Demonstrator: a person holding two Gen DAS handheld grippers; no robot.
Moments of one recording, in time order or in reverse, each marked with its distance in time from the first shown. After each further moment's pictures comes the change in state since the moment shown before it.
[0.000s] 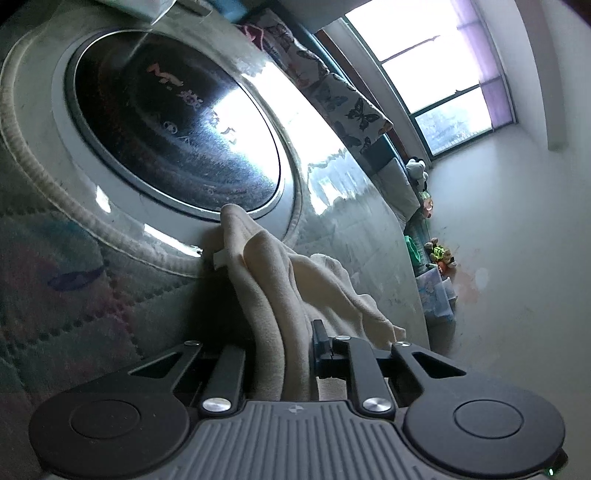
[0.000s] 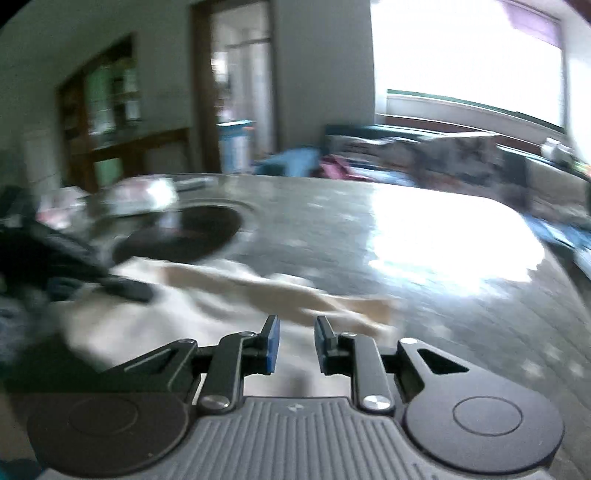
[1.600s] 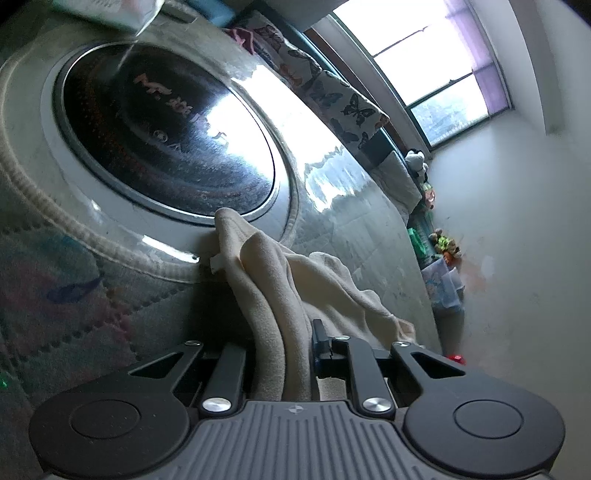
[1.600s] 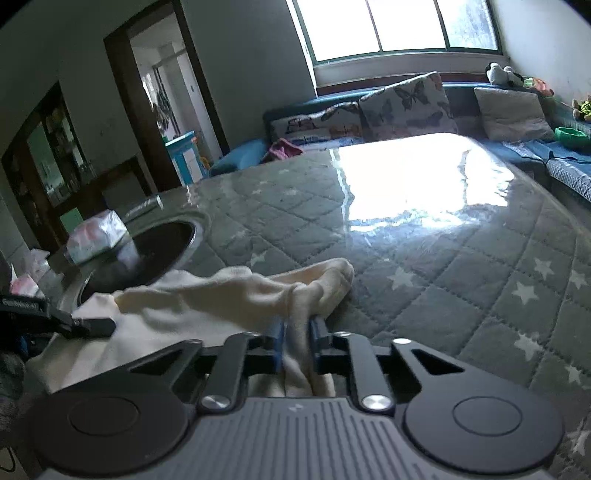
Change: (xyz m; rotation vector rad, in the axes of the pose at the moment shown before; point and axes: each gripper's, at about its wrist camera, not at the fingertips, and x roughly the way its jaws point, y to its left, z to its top) left arm 0.002 -0.007 -0.001 0.071 0.002 0.028; right arm 0.009 -0.035 -0.017 0.290 0.026 -0.026
